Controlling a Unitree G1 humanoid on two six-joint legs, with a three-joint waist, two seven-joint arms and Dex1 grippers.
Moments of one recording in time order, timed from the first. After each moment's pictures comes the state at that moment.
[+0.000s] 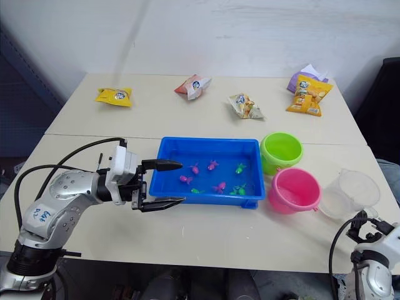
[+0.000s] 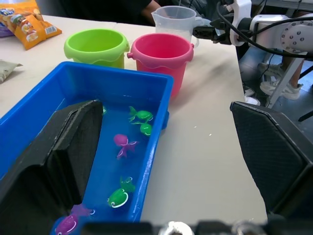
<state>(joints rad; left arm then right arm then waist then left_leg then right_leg) -0.30 0.67 -0.02 -0.38 -0.58 0.44 -0.96 0.18 -0.19 -0.67 -0.05 0.41 0.08 -0.06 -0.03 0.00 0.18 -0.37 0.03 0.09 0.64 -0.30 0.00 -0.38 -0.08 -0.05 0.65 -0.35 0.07</state>
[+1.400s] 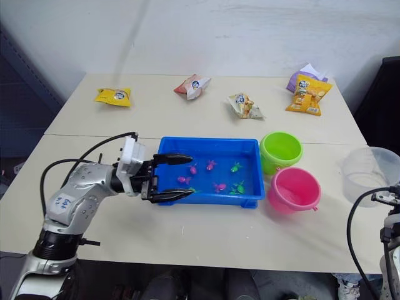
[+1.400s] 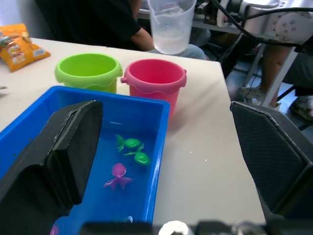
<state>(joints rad) -0.43 0.52 -0.07 -0.22 -0.57 0.40 -1.05 0.25 -0.48 -0.67 -0.44 0.35 0.25 -0.02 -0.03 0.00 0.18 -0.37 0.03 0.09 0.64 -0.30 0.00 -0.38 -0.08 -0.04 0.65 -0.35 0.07</state>
